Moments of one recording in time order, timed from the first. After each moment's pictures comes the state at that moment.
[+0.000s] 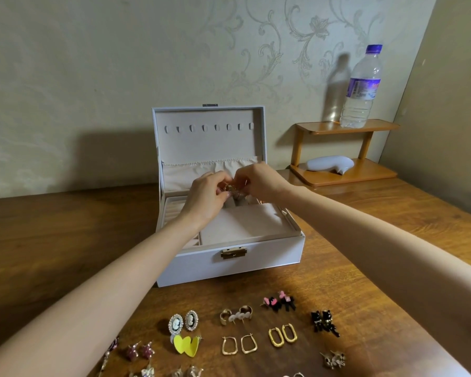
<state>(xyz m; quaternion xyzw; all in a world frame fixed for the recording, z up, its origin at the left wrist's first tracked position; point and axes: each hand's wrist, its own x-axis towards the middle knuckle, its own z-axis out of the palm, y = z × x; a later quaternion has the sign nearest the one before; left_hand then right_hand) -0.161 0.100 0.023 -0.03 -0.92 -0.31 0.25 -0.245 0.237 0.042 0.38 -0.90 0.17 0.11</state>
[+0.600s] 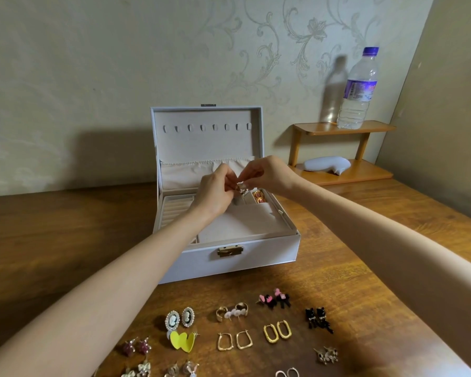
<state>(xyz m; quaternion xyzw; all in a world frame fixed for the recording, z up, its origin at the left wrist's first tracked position) -0.171 0.117 0.027 -0.04 -0.90 -0.36 0.24 -0.233 0.261 0.056 0.35 -0.86 0.38 0.03</state>
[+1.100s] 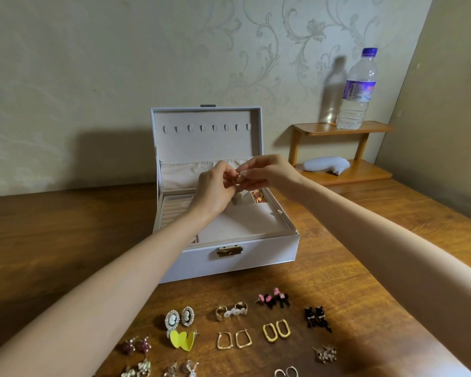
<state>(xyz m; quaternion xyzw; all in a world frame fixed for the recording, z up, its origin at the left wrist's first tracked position) -0.170 0.119 0.030 -0.03 -0.87 -0.39 0.29 -0.228 0.265 0.058 0.28 -0.74 0.60 -0.11</state>
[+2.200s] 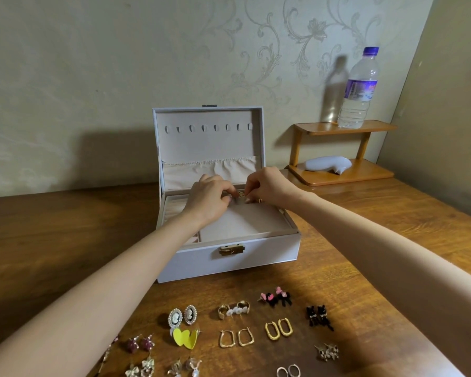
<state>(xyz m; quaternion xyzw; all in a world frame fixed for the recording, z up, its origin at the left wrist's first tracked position) -0.162 0.102 0.023 -0.06 -0.96 -0.17 0.21 -0.229 0.257 0.039 0.34 -0.91 0.24 0.08</state>
